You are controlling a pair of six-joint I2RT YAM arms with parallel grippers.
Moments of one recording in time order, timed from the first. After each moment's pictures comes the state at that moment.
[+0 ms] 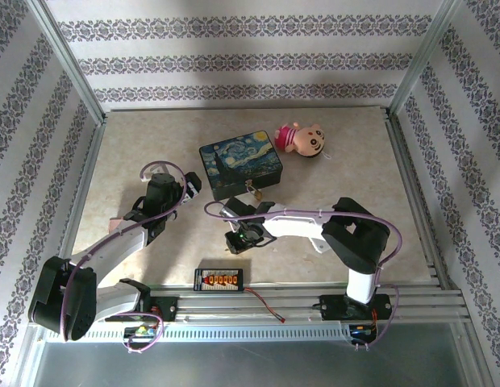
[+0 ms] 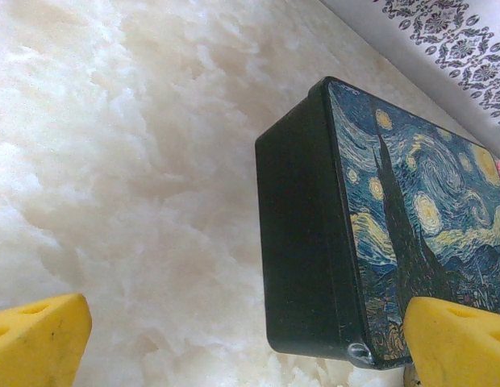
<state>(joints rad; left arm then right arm) -0.31 1.19 0.57 0.03 -0.08 -0.80 0.99 1.84 1.10 -0.50 -0.17 0.52</state>
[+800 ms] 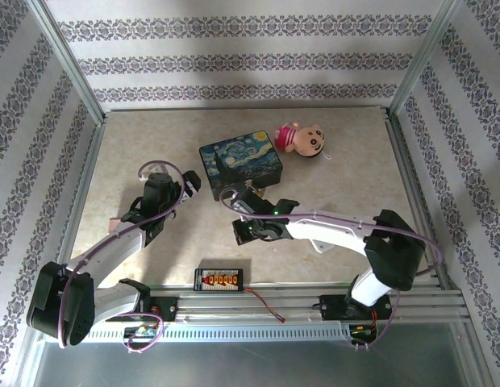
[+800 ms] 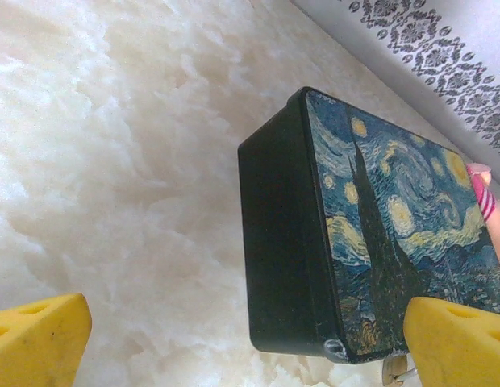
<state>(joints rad) -0.29 1.15 0.57 0.04 -0.05 -0.80 0.97 1.57 1.03 -0.50 -0.04 0.61</state>
